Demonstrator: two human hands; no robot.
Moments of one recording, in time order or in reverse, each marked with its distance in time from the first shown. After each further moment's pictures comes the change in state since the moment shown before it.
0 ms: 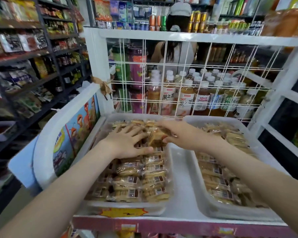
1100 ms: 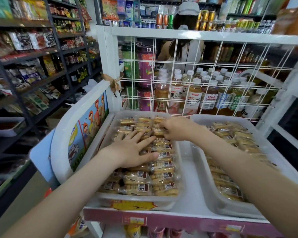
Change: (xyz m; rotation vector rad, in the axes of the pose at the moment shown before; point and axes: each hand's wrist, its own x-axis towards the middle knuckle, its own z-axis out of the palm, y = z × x) left_hand -0.033 0.006 0.015 -0.124 -0.047 -0.013; right_hand 0.048 -0.008 0.017 -0.460 -0.110 0.044
